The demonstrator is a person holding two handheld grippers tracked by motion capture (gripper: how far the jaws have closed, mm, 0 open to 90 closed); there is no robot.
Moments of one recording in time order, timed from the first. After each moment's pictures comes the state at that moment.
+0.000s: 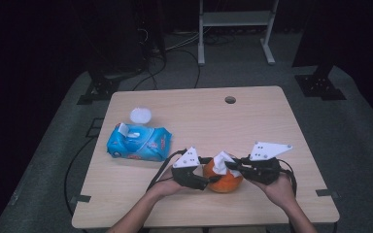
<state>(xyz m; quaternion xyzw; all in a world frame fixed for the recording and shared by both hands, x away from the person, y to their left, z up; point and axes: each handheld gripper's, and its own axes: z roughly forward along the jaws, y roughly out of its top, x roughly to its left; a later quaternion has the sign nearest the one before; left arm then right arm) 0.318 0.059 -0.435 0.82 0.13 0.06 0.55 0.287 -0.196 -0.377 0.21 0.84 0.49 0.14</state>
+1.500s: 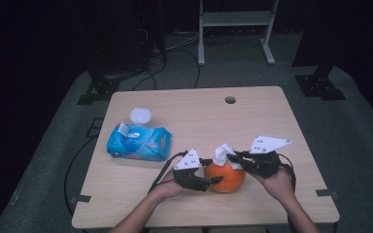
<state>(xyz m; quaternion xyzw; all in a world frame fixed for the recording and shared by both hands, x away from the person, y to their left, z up) 0.316 0.056 -0.440 0.82 0.13 0.06 0.56 0.303 -0.203 -0.377 0.24 0.83 0.48 0.17</state>
